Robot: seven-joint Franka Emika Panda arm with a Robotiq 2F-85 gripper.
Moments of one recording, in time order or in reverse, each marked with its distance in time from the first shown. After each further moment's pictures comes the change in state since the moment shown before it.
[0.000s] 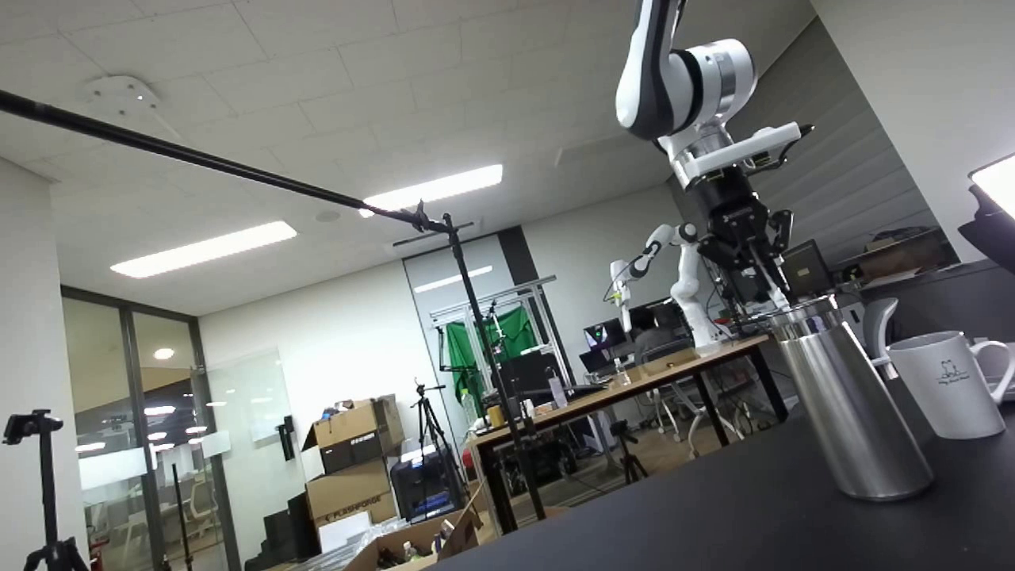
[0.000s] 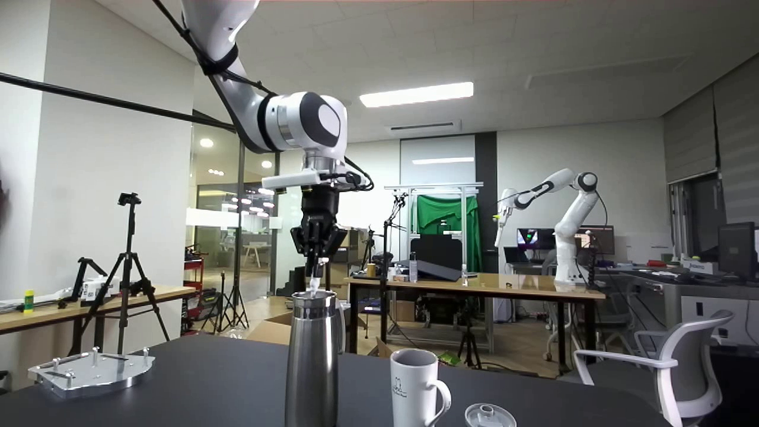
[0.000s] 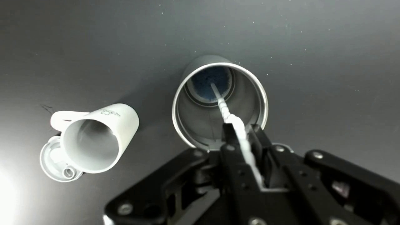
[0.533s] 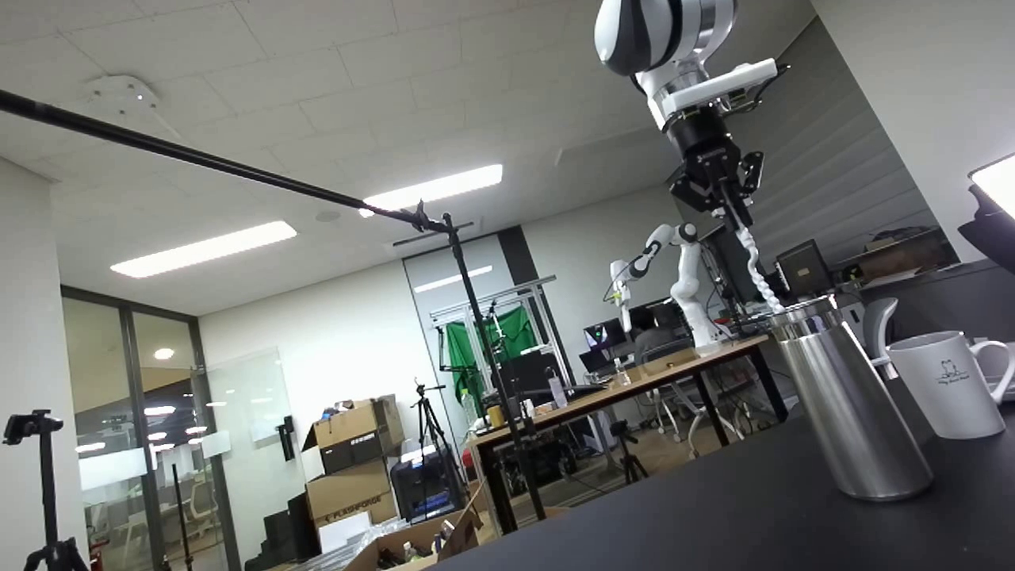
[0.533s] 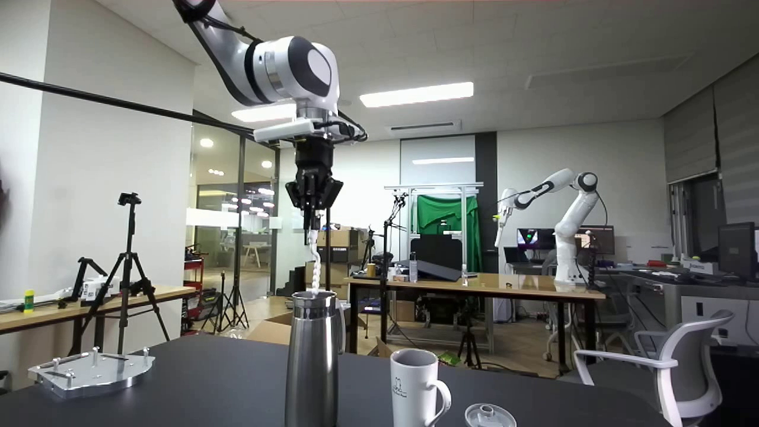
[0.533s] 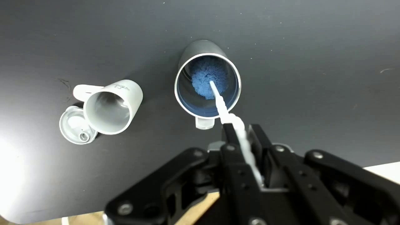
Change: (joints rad) arm 0.001 -0.167 0.009 -0.004 -0.001 -0.069 -0.016
